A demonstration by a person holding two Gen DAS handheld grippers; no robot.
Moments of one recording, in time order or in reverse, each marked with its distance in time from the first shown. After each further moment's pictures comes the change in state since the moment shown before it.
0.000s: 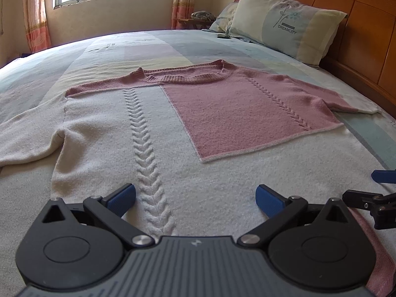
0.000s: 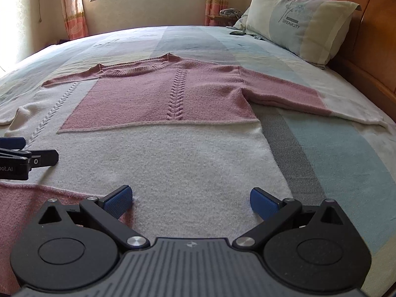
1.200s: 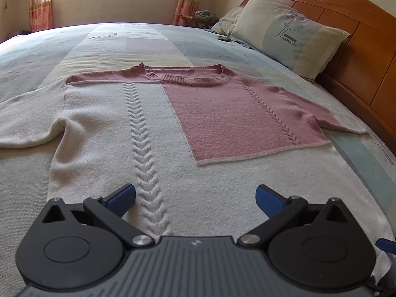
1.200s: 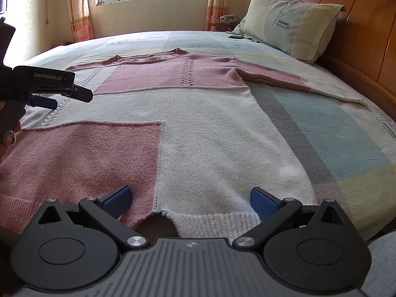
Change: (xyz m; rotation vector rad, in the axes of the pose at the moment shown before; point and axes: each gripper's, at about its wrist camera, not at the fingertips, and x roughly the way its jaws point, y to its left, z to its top) left arm -0.010 0.012 0.007 -0.119 0.018 -0.071; right arm -0.076 0.018 -0.075 -0.037 -0.031 -0.022
